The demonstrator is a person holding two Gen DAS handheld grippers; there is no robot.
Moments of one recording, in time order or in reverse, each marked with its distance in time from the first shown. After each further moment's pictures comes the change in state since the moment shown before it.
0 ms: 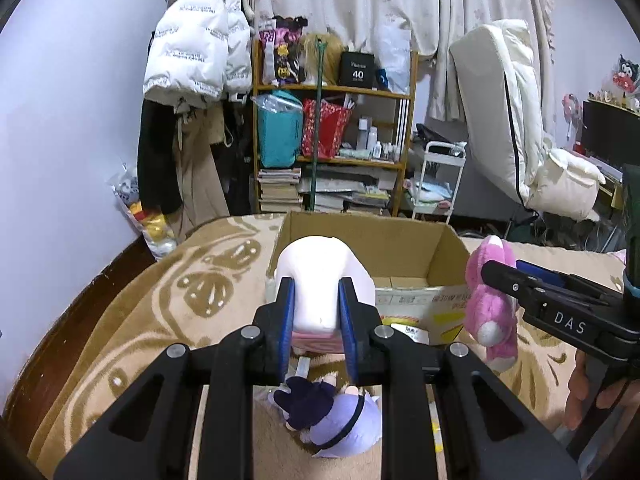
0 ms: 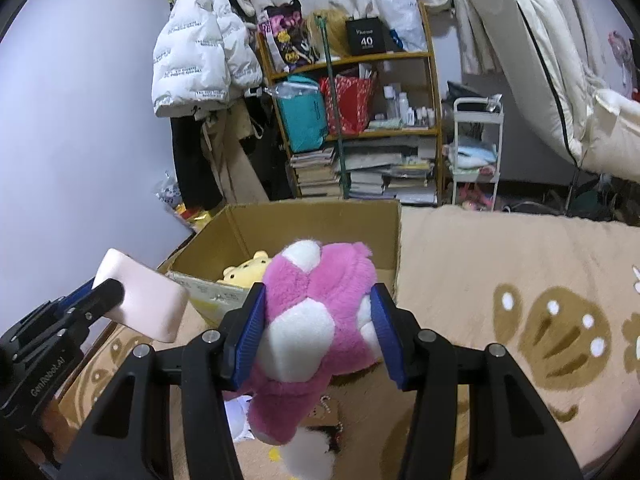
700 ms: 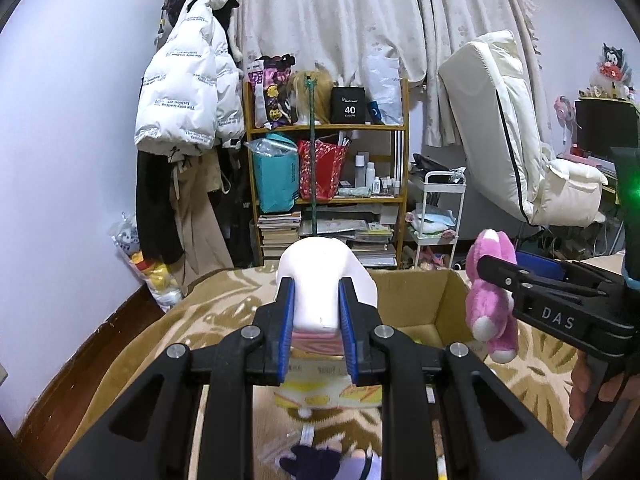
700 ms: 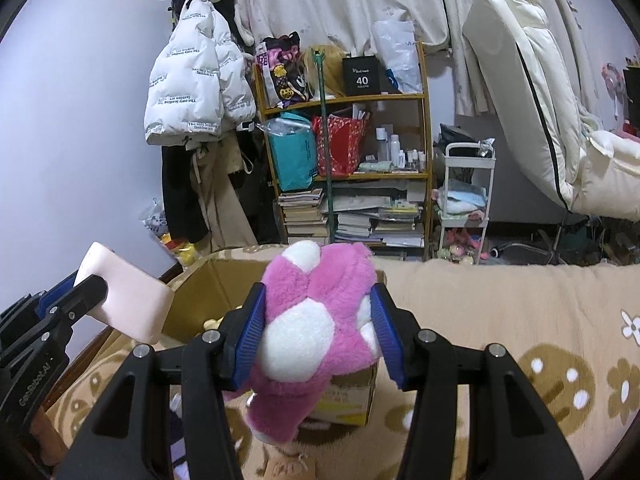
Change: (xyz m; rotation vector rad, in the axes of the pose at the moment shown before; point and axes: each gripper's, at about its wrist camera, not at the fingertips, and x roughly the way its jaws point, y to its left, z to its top) left arm 0.021 -0.015 0.036 0.079 -0.131 0.018; right arm 0.017 0.002 0.042 -0.052 -0.126 -0.050
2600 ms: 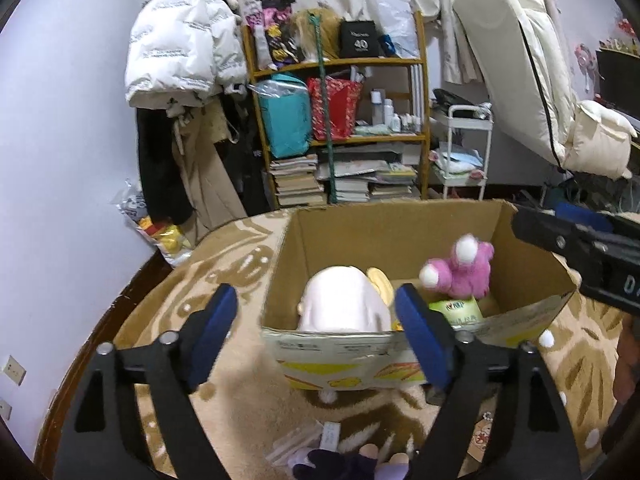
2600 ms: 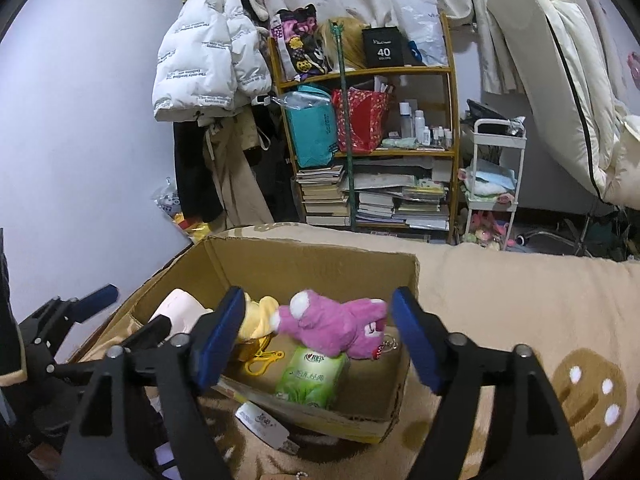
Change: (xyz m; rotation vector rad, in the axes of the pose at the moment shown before) left arm 0.076 -0.006 -0.041 0.054 0.191 0.095; right arm 0.050 -0.009 -0.021 0.007 0.089 0.084
